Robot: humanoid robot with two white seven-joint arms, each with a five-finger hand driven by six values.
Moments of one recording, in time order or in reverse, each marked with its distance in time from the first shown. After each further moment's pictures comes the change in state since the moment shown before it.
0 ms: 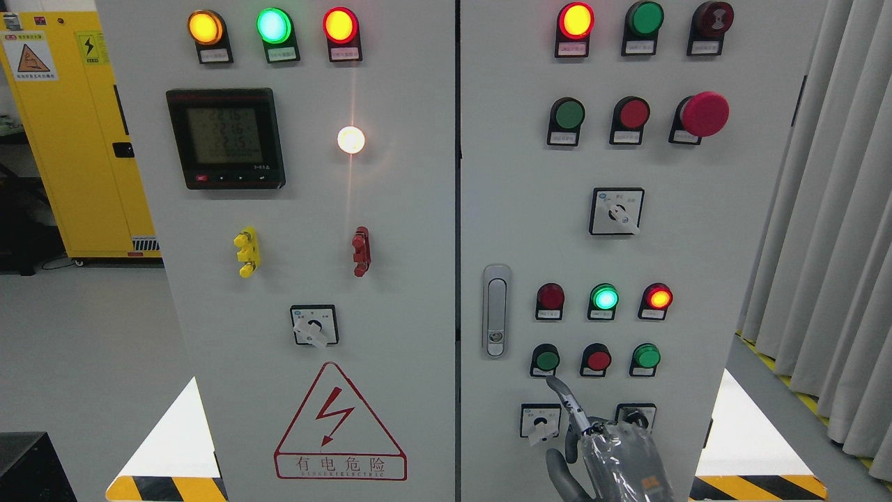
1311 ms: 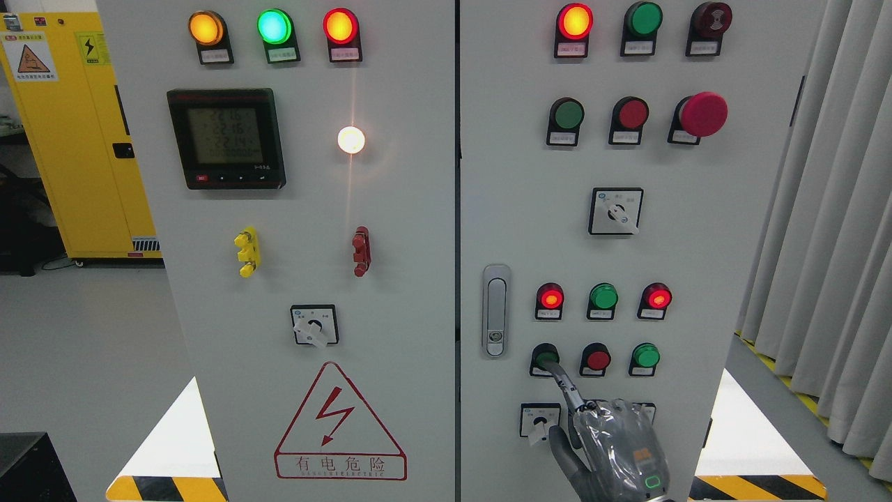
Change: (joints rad) left arm 0.000 0.000 0.000 0.000 0.000 0.000 0.000; right arm -0.084 0.000 -0.013 0.074 0.048 0.007 0.027
